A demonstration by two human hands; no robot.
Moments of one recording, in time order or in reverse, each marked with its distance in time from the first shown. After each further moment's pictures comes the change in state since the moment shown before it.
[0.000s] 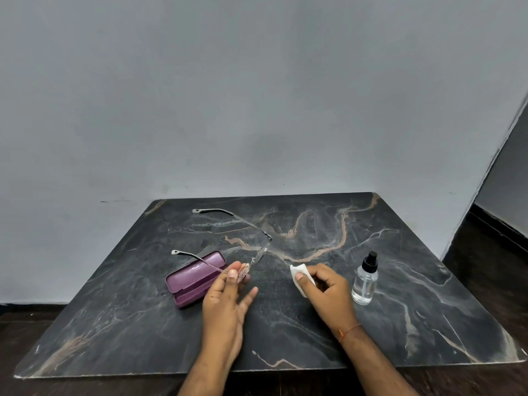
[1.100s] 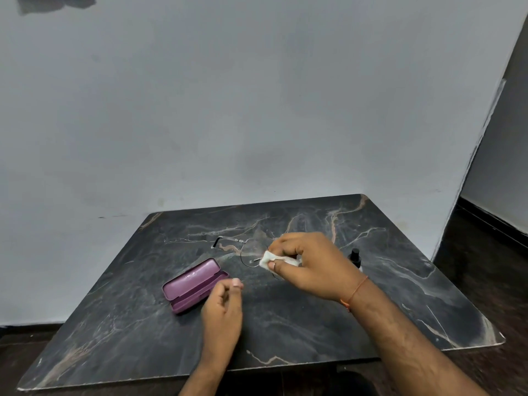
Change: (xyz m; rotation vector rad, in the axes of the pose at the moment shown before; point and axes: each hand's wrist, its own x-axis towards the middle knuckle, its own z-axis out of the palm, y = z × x) left_hand -0.011 -0.007 -0.012 0.809 -0.082 0.449; right_hand 0.025 -0.129 -0.028 -0.500 -0.459 -0.351
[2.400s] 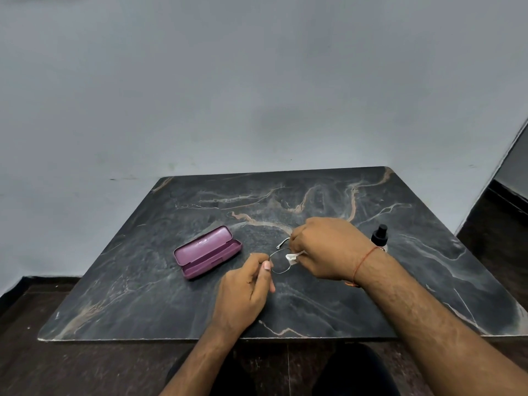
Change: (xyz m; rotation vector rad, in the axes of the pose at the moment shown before) left_hand -0.005 0.000 -0.012 0.375 -0.256 0.356; right_hand 0.019 0.010 0.020 -0.770 -0.427 -0.085
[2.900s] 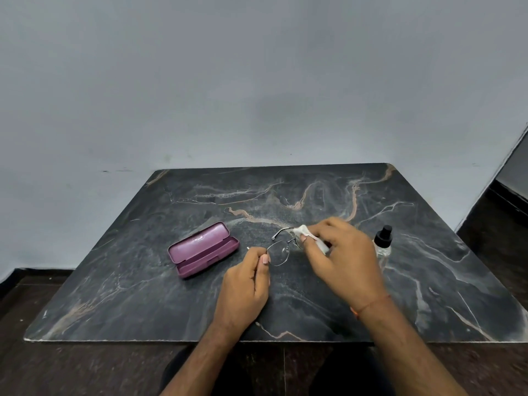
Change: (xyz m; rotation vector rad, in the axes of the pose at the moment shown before) left_hand 0.009 -0.007 0.016 -0.041 0.039 -0.040; right_hand -0.022 -0.007 0.055 0.597 0.694 0.432
